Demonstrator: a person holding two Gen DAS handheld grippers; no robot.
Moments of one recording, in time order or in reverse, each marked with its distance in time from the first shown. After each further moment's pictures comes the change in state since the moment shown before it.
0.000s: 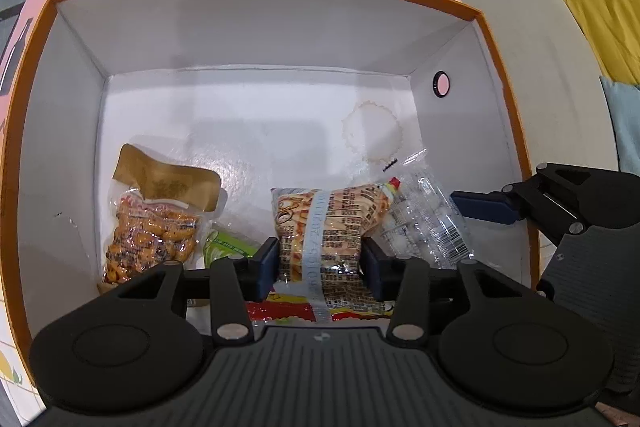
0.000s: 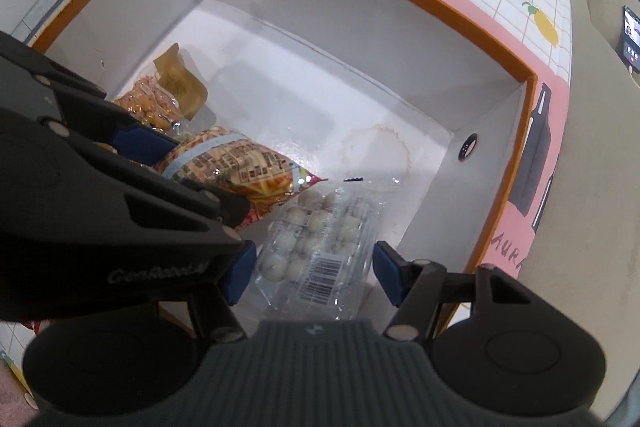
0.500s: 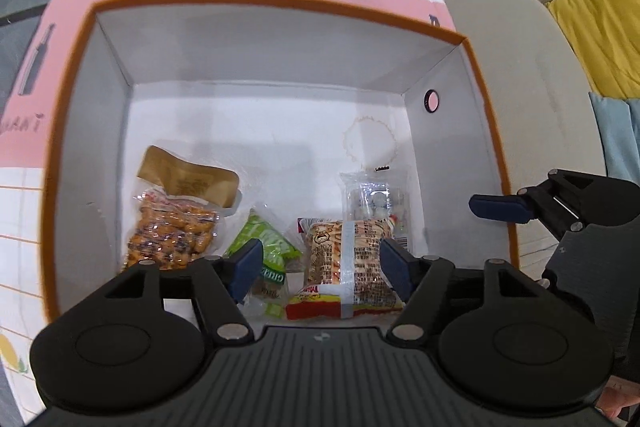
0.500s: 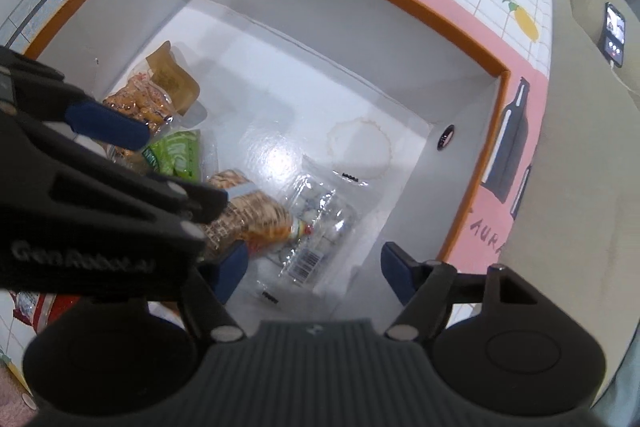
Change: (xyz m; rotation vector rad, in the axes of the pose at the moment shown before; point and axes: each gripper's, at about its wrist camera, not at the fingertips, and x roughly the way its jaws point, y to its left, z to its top) left arm -0.035 0.004 -0.010 -0.011 -0.068 -0.010; right arm -0.021 0.003 -0.008 0.014 0.001 -0.056
